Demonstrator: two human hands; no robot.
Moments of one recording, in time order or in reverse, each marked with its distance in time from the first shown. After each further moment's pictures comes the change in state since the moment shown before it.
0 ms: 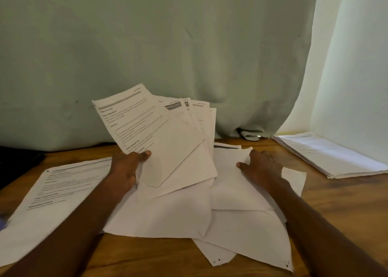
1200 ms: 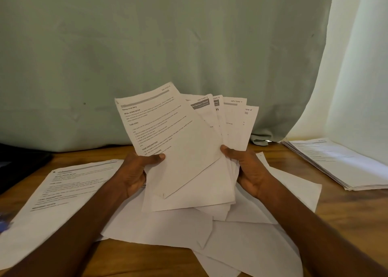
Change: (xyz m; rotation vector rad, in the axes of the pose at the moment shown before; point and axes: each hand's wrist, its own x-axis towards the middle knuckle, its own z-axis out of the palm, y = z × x) left_hand -0.011 0.007 0.008 0.003 -0.342 0.013; right_hand -0.022 -0.063 -0.013 1.732 -0.381 -0.136
